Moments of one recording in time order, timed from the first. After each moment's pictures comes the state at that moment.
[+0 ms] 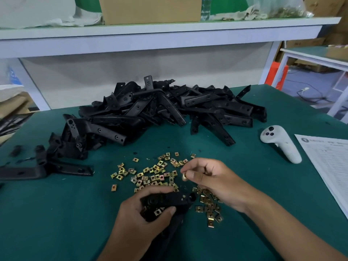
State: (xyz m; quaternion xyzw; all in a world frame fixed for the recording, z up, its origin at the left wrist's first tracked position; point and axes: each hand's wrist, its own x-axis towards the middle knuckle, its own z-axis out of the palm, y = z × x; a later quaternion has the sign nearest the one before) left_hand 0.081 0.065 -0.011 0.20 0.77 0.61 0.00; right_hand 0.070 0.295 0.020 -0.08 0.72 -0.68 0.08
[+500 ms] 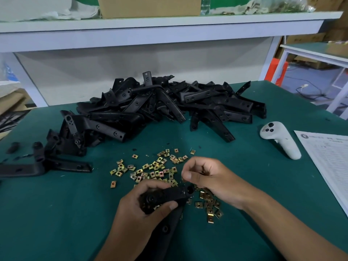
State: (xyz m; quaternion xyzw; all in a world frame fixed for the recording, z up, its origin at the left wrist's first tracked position) left_hand 0.078 0.065 -0.017 0.18 0.75 0.63 0.01; right_hand 0.072 0.293 0.016 -0.10 0.74 -0.66 0.09
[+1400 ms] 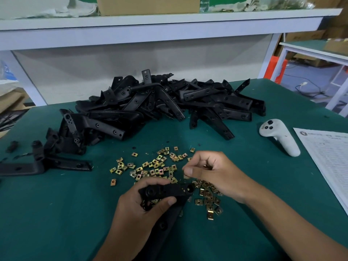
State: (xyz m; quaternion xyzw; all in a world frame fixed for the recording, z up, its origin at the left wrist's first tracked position) left_hand 0.082 0.065 -0.012 0.17 0.75 0.64 0.02; right_hand 0.073 0.295 0.026 -0.09 0.75 -0.65 0.05
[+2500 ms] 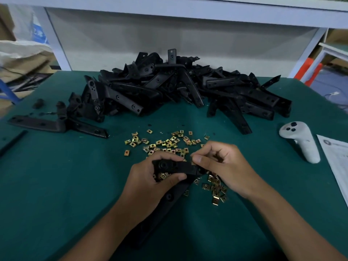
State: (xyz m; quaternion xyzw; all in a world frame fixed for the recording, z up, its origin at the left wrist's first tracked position) left_hand 0.088 0.069 0.002 0.15 0.74 0.65 0.00; right_hand 0.079 0.283 0.024 -0.11 0.78 -0.62 0.03
